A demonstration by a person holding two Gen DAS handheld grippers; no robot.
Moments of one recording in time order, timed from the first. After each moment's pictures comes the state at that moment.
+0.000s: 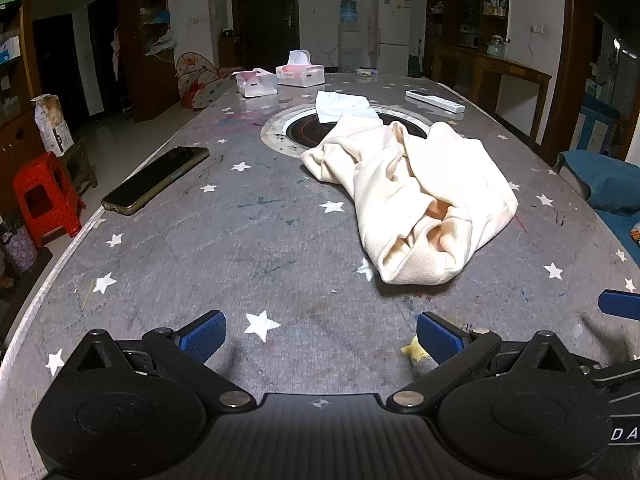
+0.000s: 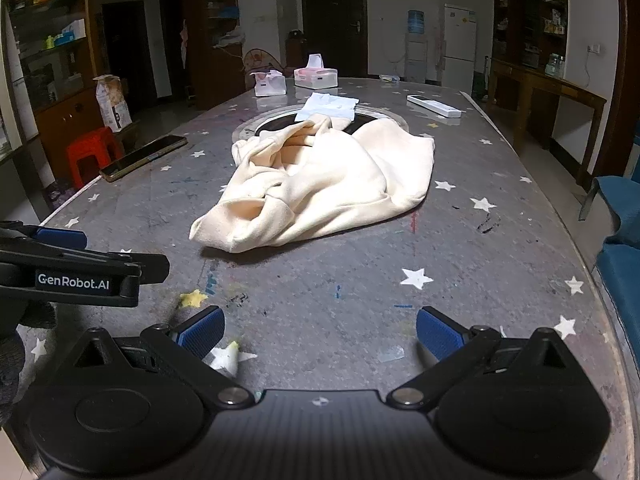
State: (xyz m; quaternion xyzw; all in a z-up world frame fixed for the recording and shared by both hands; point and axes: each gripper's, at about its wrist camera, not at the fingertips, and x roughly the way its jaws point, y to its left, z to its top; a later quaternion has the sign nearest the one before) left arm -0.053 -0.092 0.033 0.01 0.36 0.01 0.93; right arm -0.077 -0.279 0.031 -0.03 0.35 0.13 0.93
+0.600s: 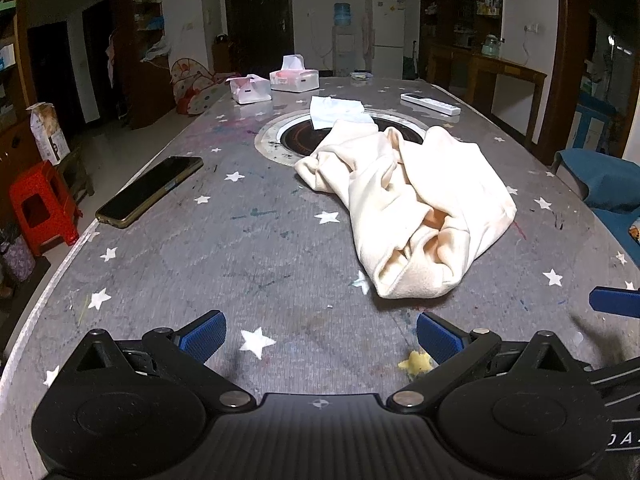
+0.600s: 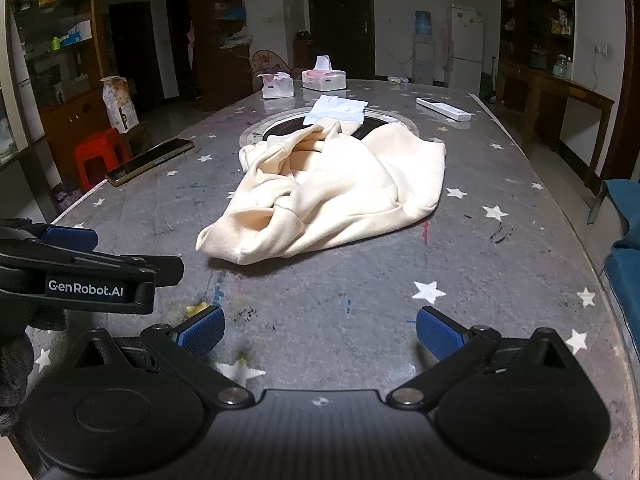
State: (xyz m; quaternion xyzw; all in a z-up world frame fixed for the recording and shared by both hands) left arm -0.043 -0.094 0.036 0.02 0.36 0.00 0.93; right arm -0.066 -0.273 0.034 -0.03 0.34 0.14 0.93
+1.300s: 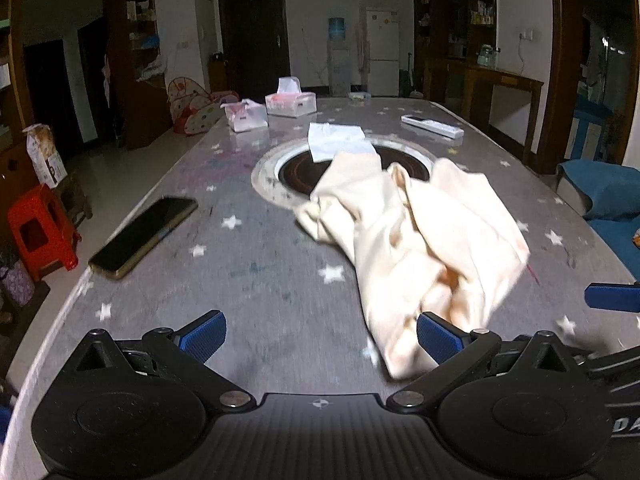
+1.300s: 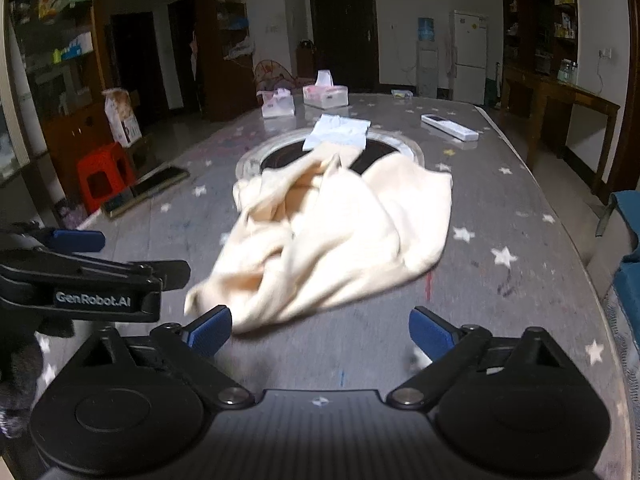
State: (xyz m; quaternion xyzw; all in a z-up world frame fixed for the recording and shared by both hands) left arm 0.004 -0.093 0.055 0.03 0.33 0.00 0.94; right arm -0.020 -0.275 0.055 -0.01 0.33 0.15 0.93
